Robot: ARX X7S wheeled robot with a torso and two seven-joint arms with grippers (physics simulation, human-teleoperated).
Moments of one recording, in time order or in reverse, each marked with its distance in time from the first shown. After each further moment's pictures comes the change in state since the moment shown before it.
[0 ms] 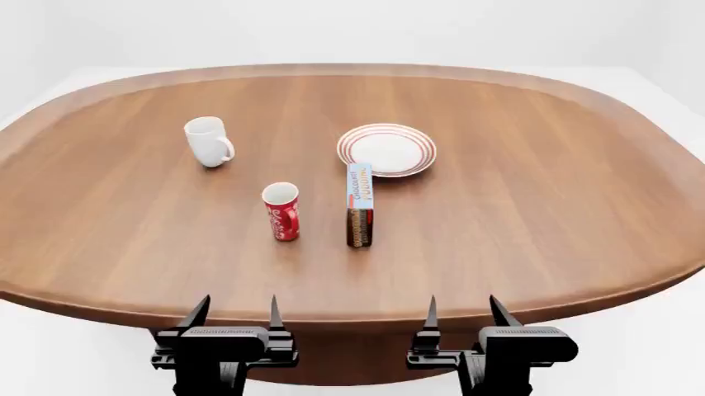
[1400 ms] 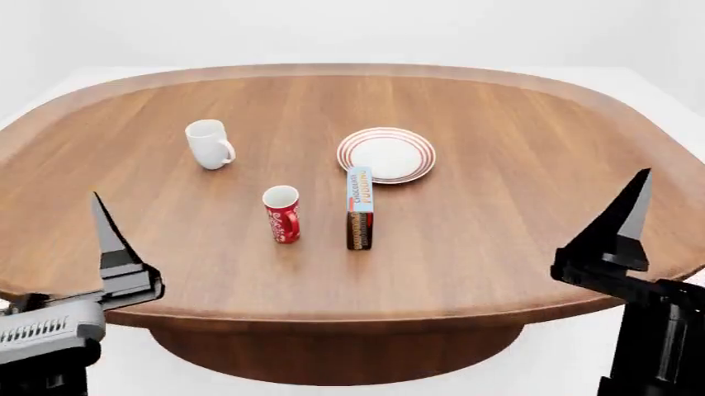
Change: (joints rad) left arm 0.051 -0.206 -0.175 0.676 0.006 -0.077 -0.227; right arm 0.033 0.169 0.142 -0.504 0.235 -0.243 0.230
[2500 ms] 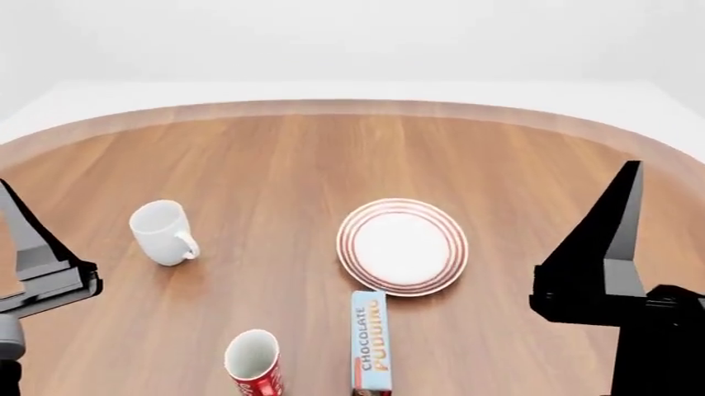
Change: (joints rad) left arm 0.029 -0.056 -0.110 0.091 -0.031 0.002 -0.067; right arm -0.034 0.072 -0.099 -0.134 -0.025 -0.078 -0.040
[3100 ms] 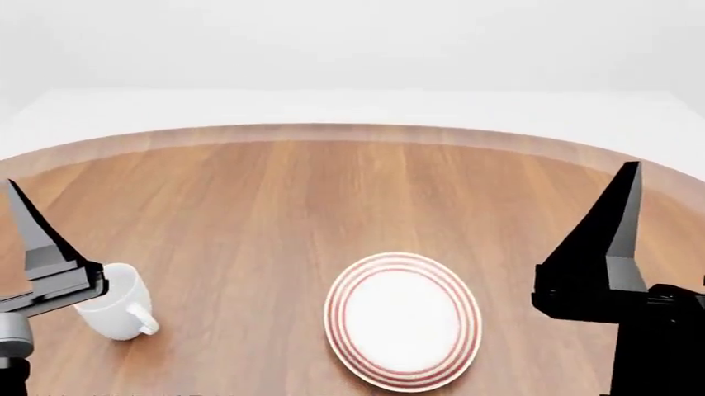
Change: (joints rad) left arm 0.001 -0.010 0.020 -0.009 -0.002 0.002 -0.013; right arm -0.003 0.018 -0.009 0.005 0.044 0.014 0.020
